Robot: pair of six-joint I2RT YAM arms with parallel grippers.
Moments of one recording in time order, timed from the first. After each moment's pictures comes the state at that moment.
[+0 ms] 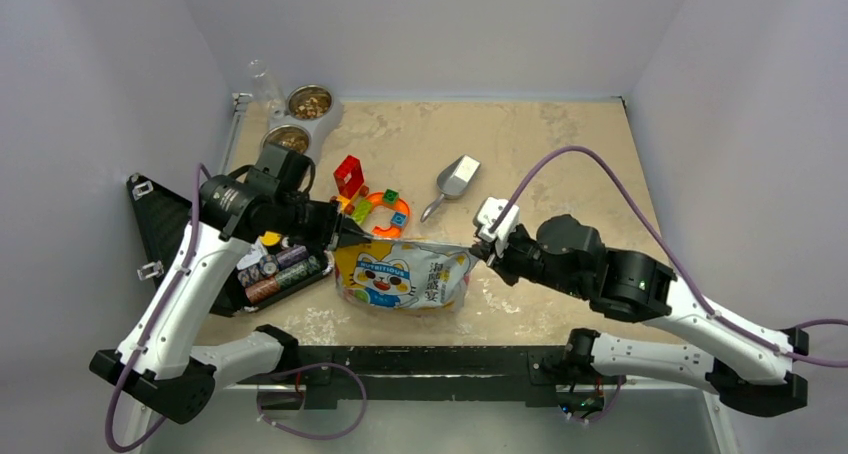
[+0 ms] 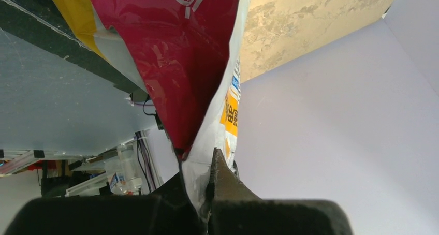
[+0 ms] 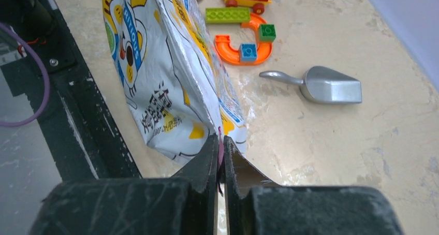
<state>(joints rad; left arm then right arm) -0.44 1.12 1.44 -1.40 0.36 -1.80 1.13 0.80 1.07 -0.66 0.21 -0.11</state>
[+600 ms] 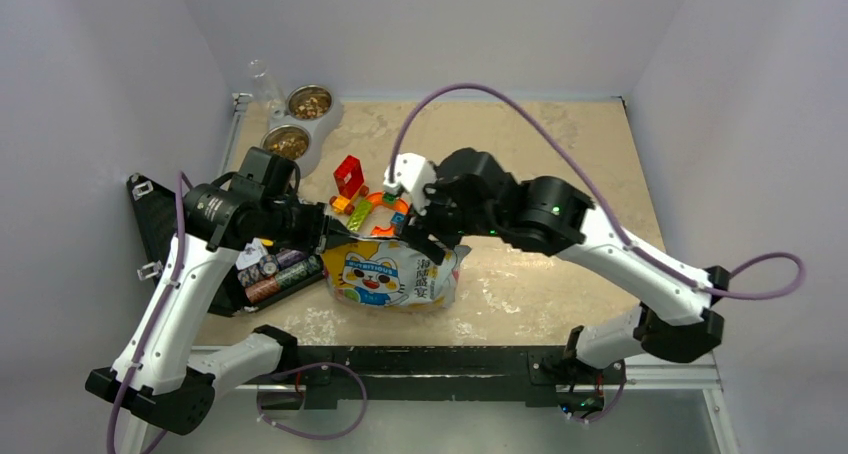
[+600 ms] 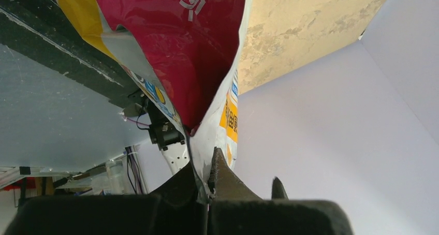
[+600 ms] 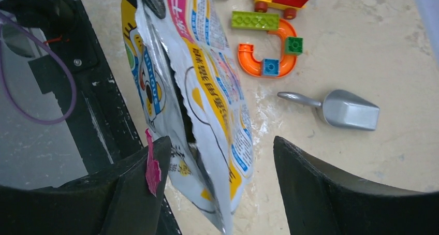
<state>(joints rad) -0.38 1.07 1.43 -1.44 0.32 -1.79 1.11 1.37 1.76 -1.00 0.07 -0.12</state>
